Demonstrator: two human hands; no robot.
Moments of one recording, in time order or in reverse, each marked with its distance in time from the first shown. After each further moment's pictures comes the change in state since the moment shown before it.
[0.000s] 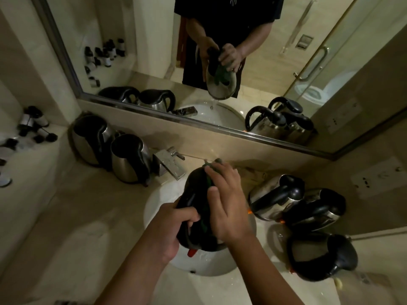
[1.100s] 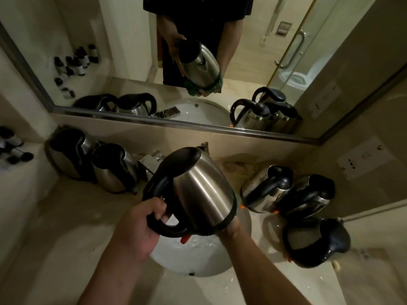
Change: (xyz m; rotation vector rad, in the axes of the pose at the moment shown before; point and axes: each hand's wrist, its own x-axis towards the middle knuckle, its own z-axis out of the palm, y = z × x) left_hand 0.022 0.004 -0.025 -0.361 -0.050 0.093; right_hand -0.033 0.065 0.023 1.433 0.056 1.132
